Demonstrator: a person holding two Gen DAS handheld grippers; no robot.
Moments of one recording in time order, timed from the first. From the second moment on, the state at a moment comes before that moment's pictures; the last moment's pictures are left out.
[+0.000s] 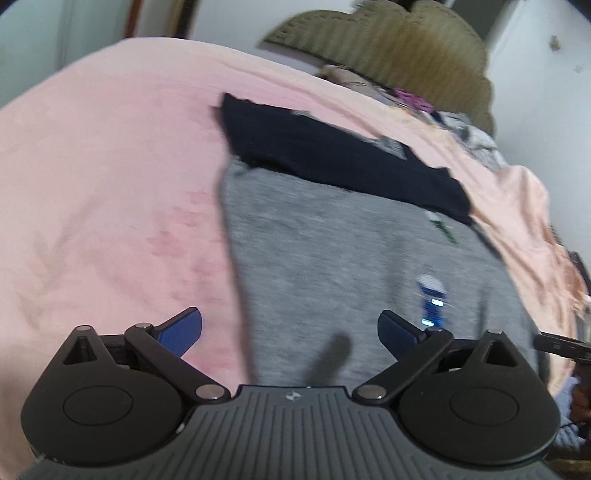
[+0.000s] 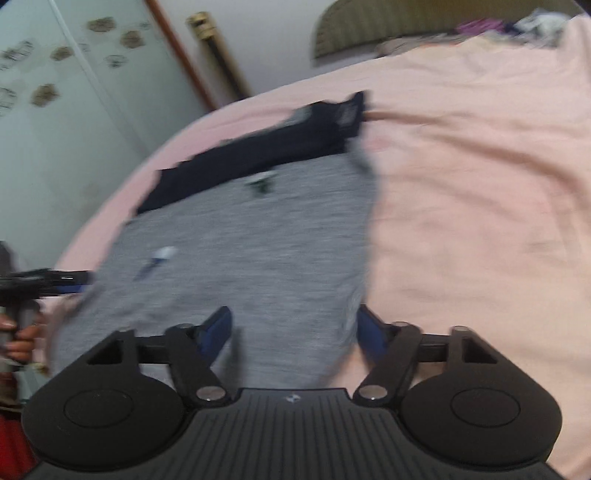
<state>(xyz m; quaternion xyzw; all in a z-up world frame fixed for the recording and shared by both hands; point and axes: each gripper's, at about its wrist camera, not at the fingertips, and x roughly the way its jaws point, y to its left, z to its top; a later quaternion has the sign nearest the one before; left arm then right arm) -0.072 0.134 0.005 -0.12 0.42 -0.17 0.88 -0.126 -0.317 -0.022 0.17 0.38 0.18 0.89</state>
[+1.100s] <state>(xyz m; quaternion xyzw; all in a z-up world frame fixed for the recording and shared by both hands) -0.005 0.081 0.040 -0.06 0.38 -0.17 0.91 -0.048 -0.311 0.011 0.23 0.32 0.13 0.91</state>
